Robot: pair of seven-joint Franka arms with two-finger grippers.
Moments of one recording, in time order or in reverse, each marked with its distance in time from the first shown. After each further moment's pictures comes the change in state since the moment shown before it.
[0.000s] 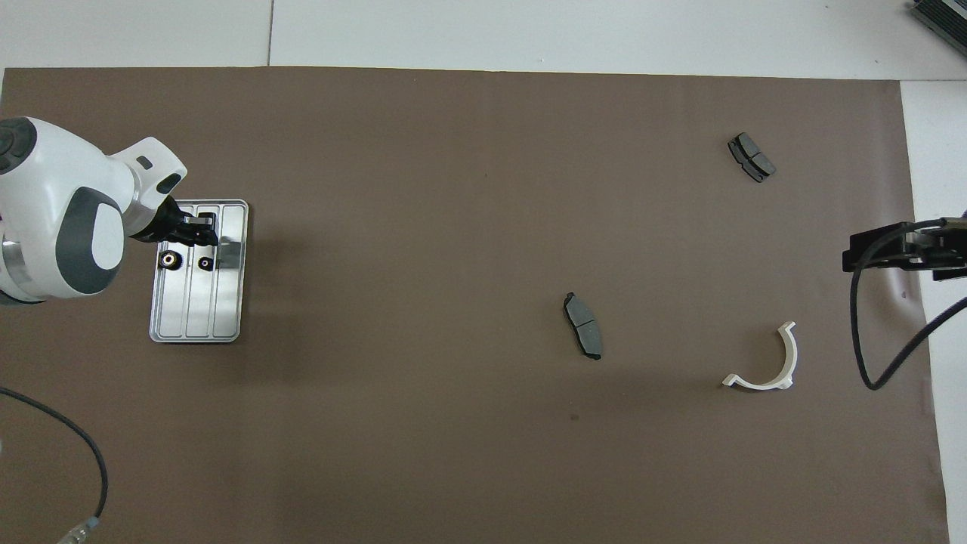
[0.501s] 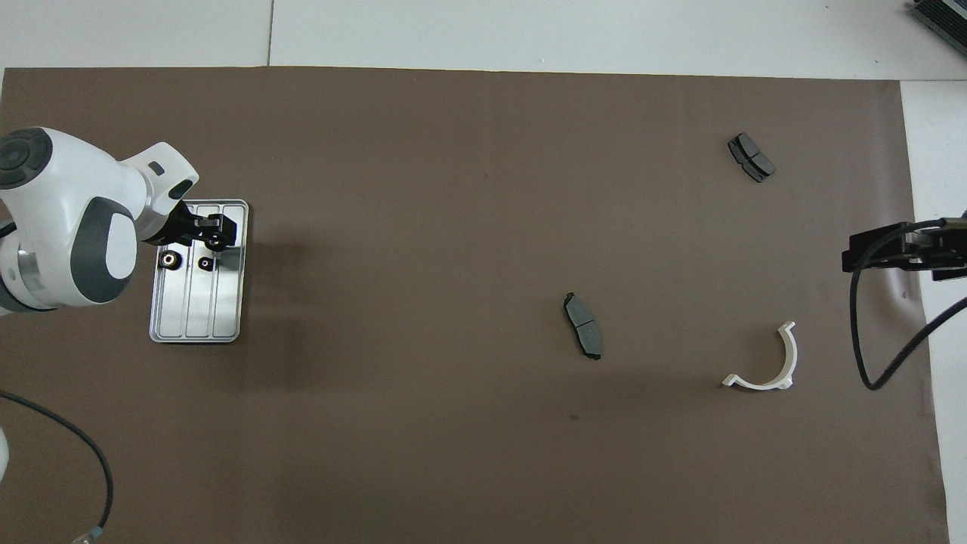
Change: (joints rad) left arm -0.014 -0.015 -0.004 -0.012 0.000 0.016 -0.003; right arm 0.000 0.000 0.000 0.000 0.000 0.000 0.000
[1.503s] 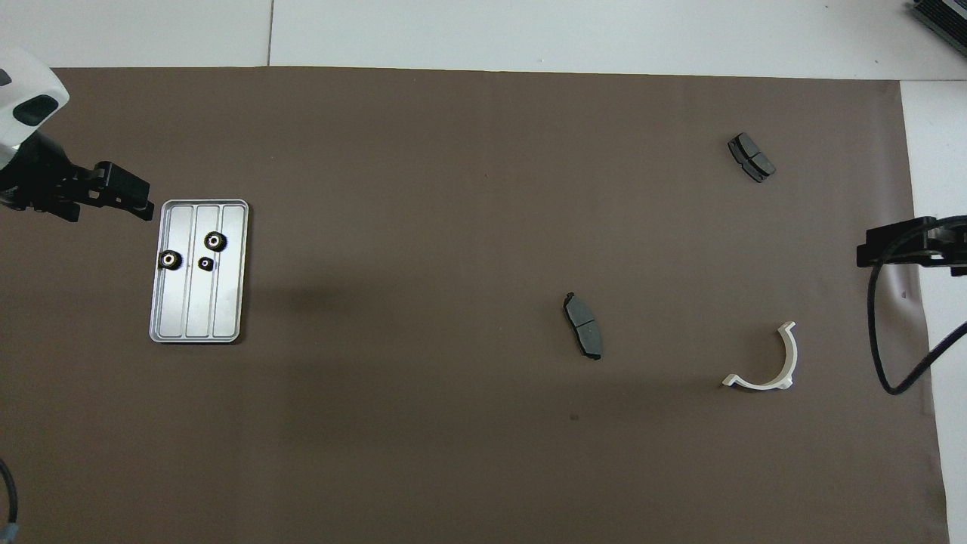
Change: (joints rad) left arm 0.001 -0.118 0.007 0.459 -0.003 -0.679 0.000; right arm 0.000 -0.002 0.001 0.055 0.000 -0.027 0.000
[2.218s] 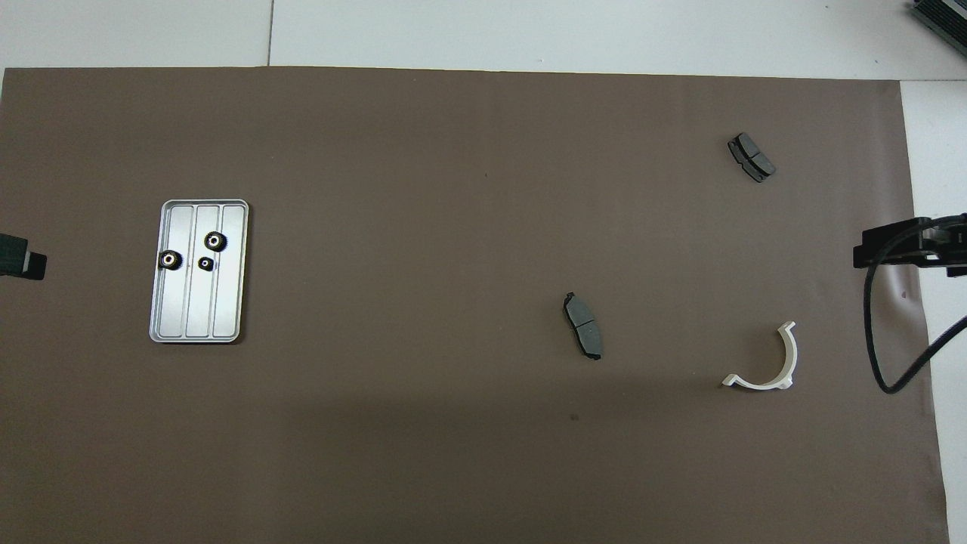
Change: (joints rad) left arm -0.002 -0.260 -0.010 0.039 -0.001 -0.195 0.000; right arm 0.000 0.004 0.002 -0.009 0.000 -0.001 0.000
